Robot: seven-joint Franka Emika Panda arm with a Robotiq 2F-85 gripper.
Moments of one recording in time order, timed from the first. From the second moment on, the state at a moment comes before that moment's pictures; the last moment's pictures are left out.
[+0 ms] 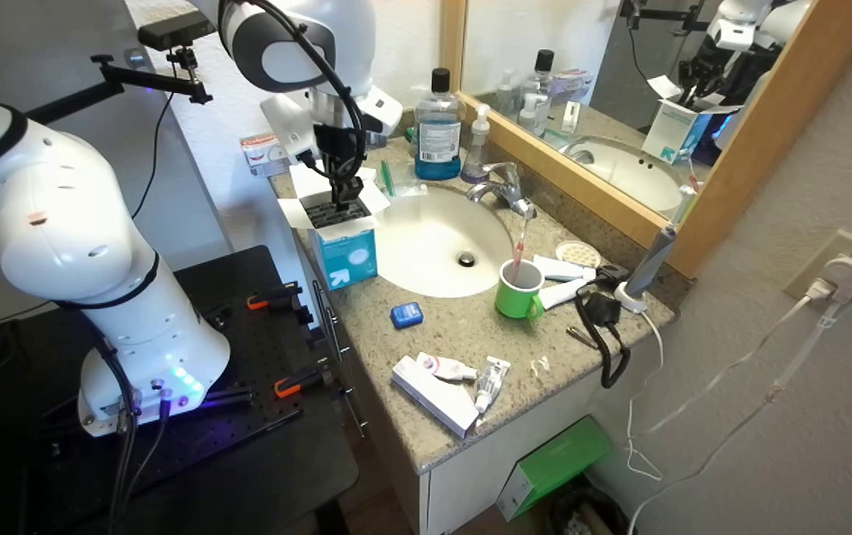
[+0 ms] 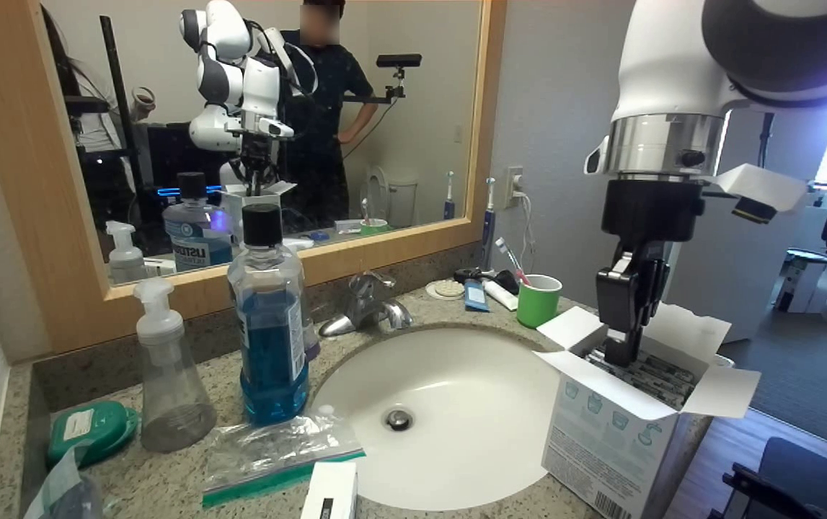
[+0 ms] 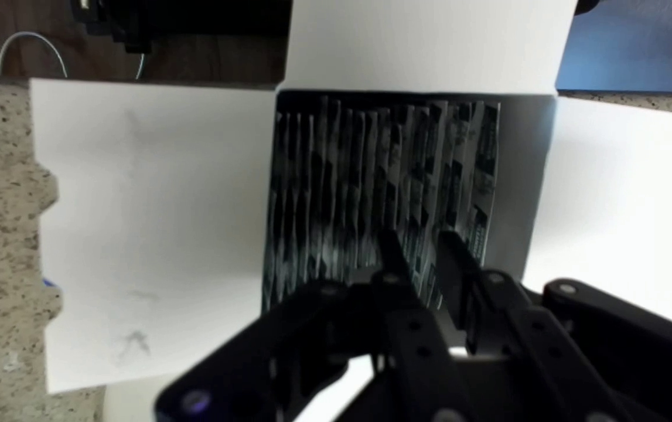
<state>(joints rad) 0.10 -0.49 -0.02 -2.77 0.16 2.21 -0.03</state>
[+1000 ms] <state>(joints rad) 0.11 -0.39 -0.02 -2.76 0.29 2.29 -0.13</state>
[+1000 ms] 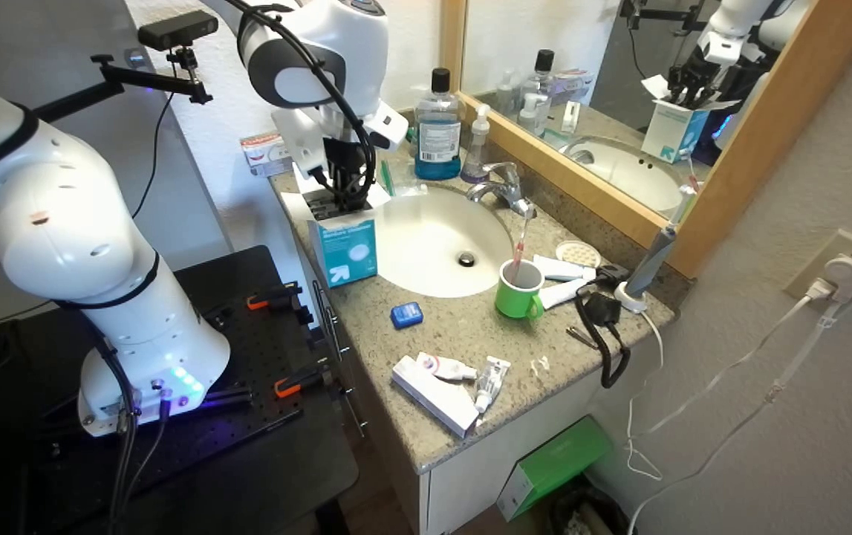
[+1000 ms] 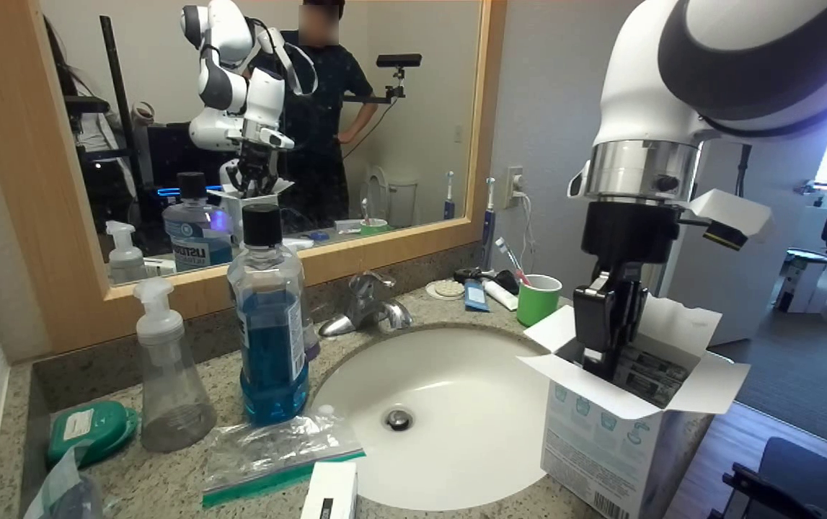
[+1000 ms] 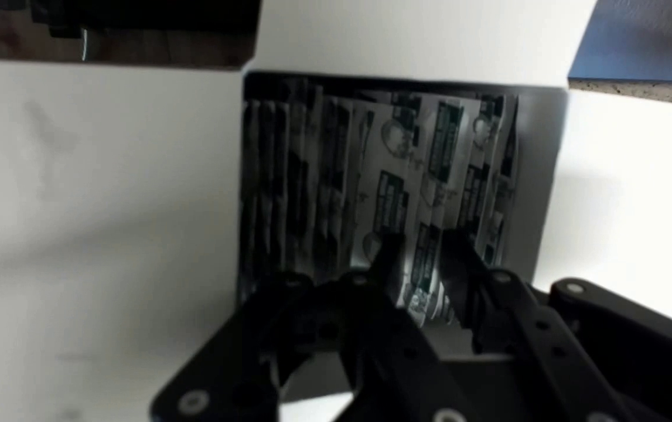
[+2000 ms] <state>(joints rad) 0.07 -0.53 -0.02 -2.77 0.21 2.23 -0.06</state>
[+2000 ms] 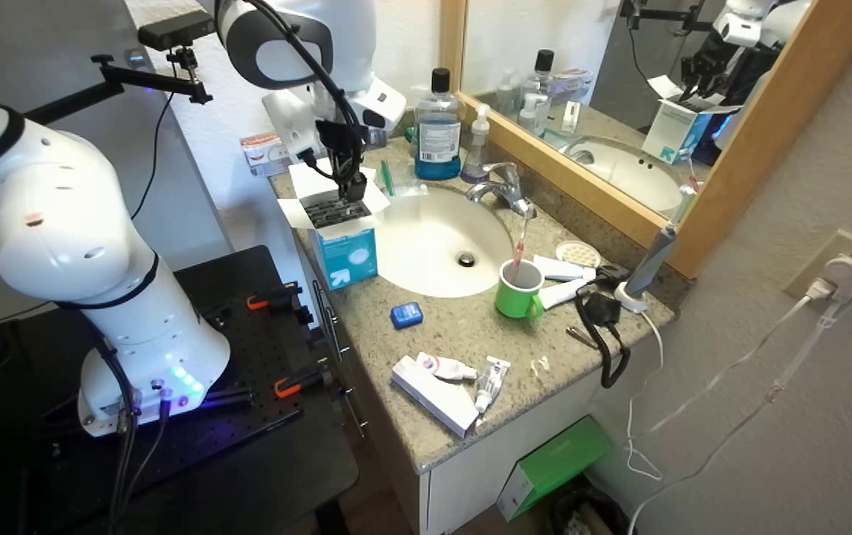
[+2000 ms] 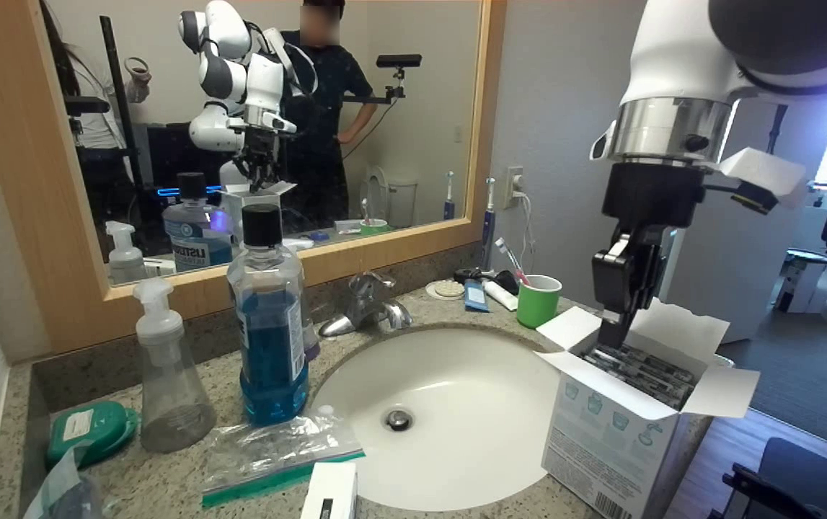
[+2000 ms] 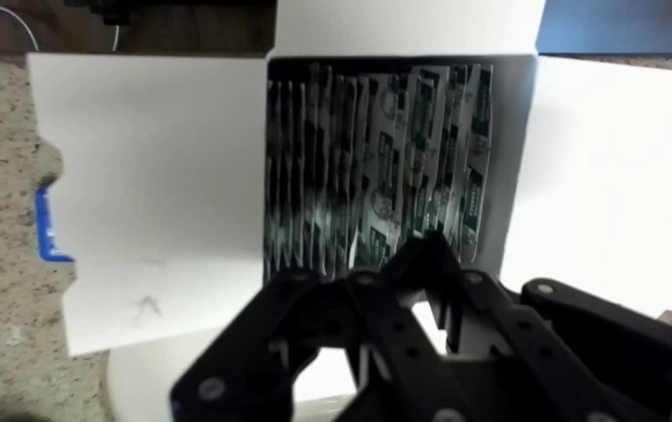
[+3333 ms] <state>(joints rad) 0.05 -0.64 0.07 -2.74 0.04 2.04 0.09</state>
